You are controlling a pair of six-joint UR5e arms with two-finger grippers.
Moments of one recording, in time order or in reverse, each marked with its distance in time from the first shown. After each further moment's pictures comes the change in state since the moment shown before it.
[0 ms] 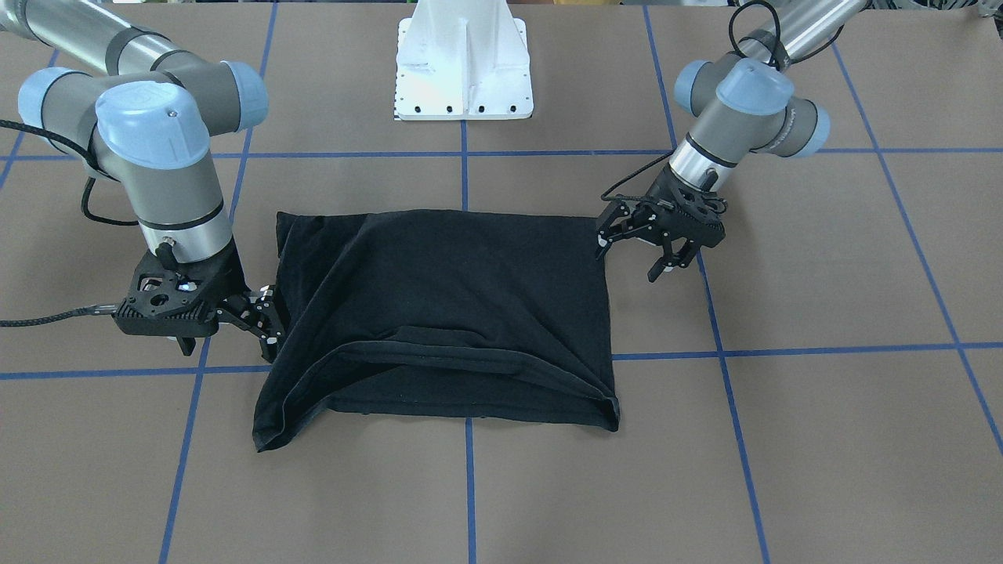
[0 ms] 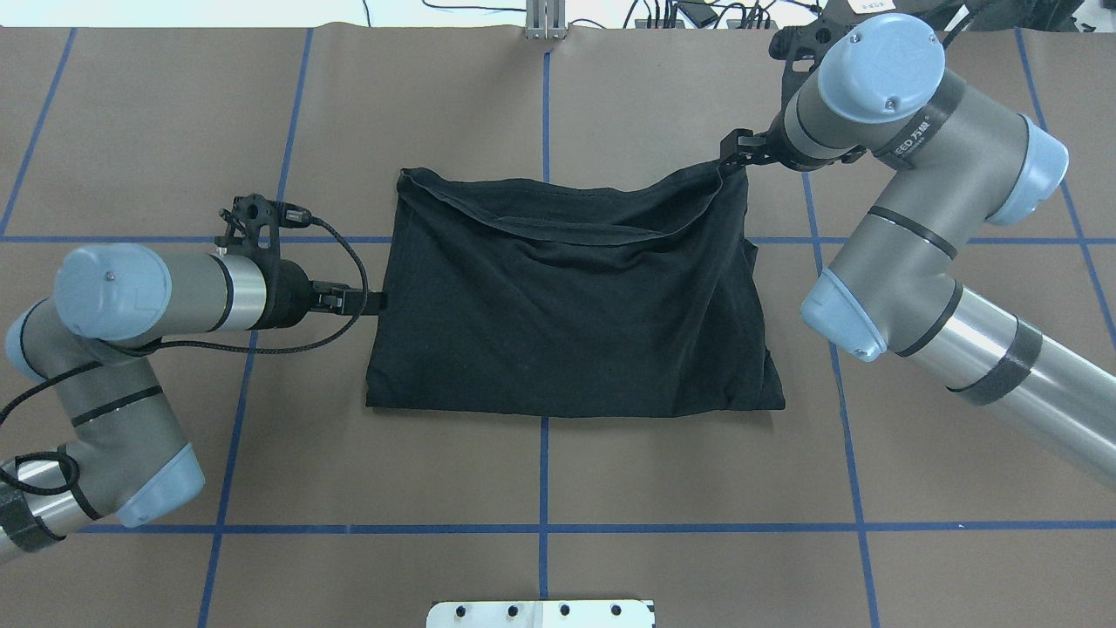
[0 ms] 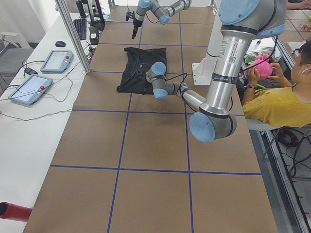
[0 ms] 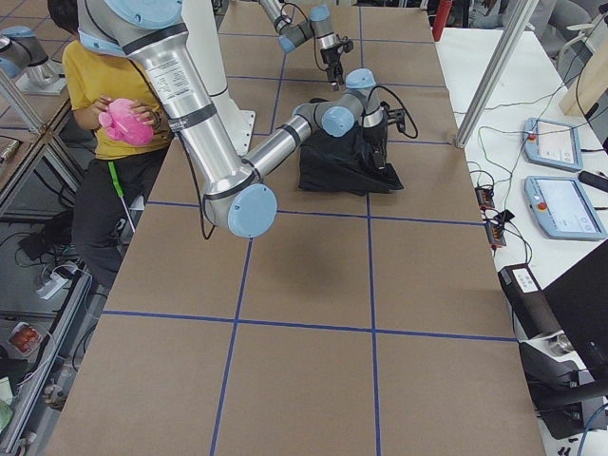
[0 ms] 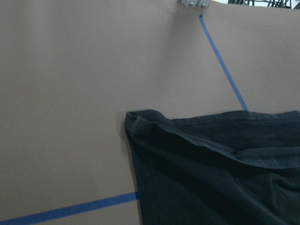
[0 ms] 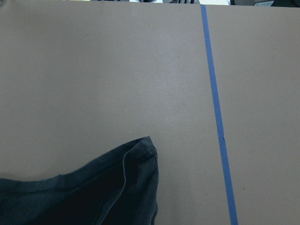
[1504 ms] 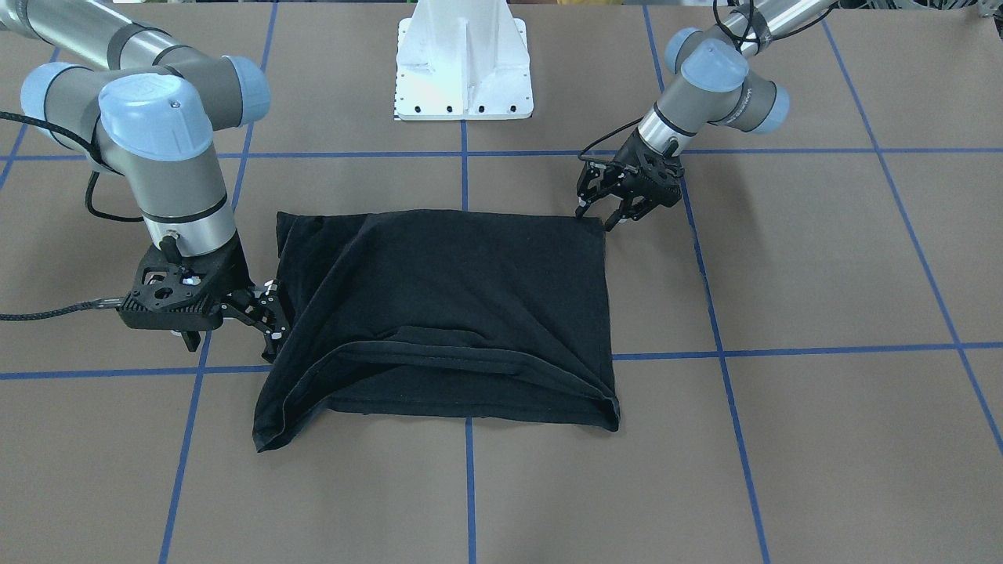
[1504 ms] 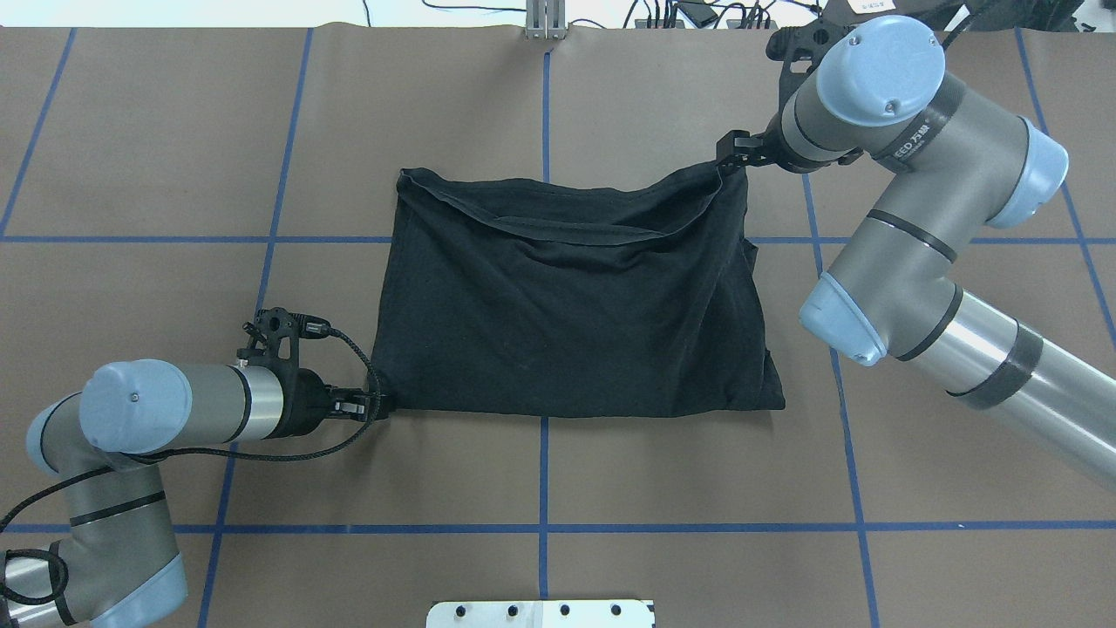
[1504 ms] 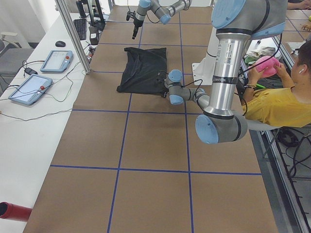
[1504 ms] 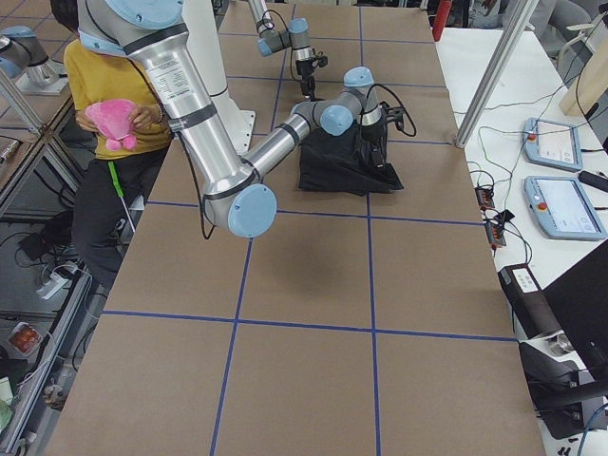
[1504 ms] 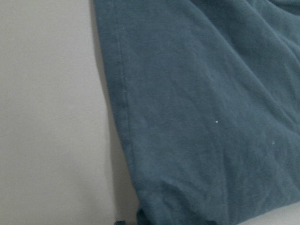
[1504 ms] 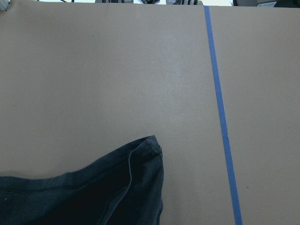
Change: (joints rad) left arm 0.166 0.076 -0.039 -0.039 0.050 -0.132; right arm -0.006 -0.001 0.011 0.000 -0.002 0.008
